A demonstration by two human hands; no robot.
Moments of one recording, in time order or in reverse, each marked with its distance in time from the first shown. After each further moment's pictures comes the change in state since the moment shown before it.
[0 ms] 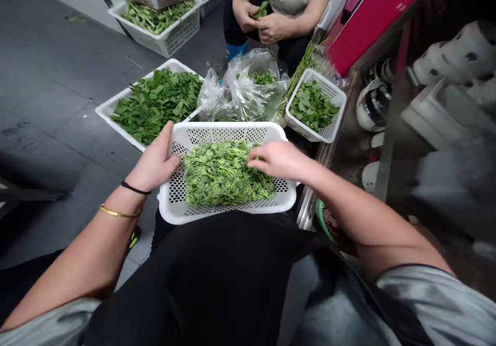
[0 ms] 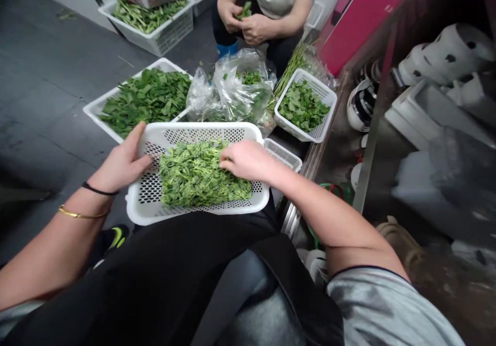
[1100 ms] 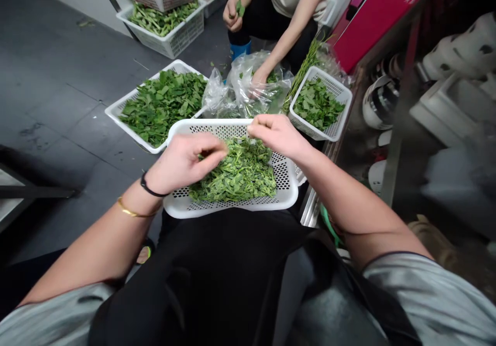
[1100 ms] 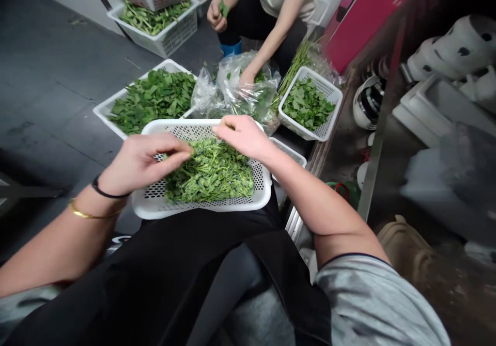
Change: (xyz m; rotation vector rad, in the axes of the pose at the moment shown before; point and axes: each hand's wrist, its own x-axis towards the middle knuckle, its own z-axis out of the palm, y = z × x) left_hand -0.004 0.102 -0.019 -0.108 -0.029 0.519; right_hand 0.026 -0.002 0.004 0.659 0.233 0.026
